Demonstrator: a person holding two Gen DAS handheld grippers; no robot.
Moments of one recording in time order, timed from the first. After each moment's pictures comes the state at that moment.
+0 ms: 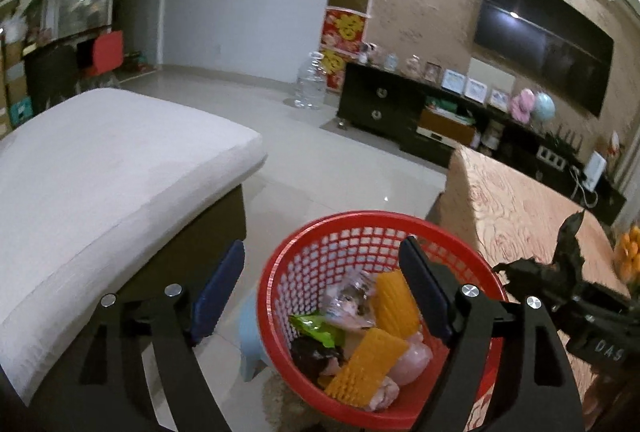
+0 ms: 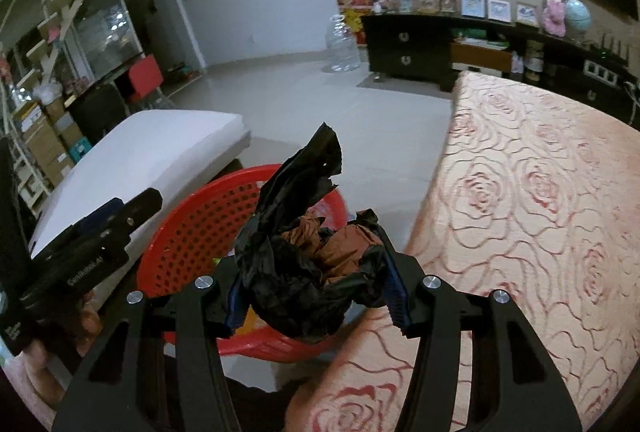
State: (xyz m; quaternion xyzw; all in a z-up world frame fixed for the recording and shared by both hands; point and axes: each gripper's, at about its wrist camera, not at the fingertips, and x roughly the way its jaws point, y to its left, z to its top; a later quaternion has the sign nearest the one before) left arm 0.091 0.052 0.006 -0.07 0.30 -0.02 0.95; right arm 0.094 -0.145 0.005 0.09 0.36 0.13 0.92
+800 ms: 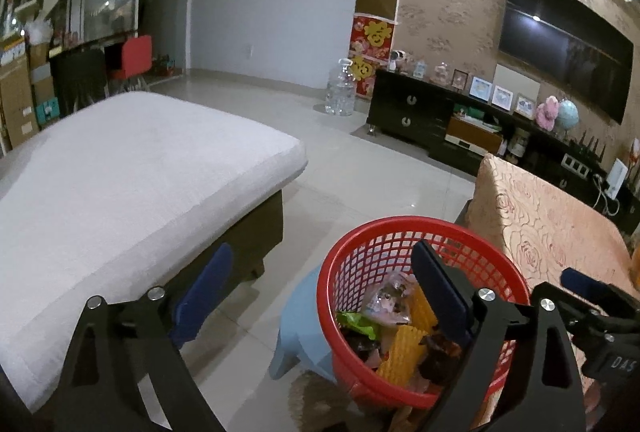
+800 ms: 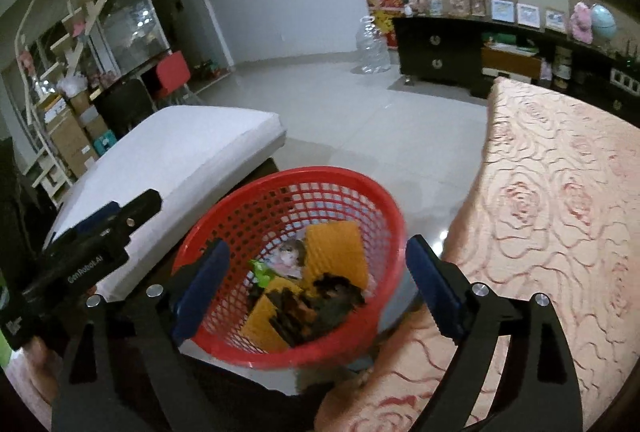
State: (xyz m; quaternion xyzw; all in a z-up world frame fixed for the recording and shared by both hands) left arm 0.071 0.075 0.025 -0.05 0.29 0.03 0.95; right arm 0.087 -0.127 0.015 0.08 0.35 0.17 0.92
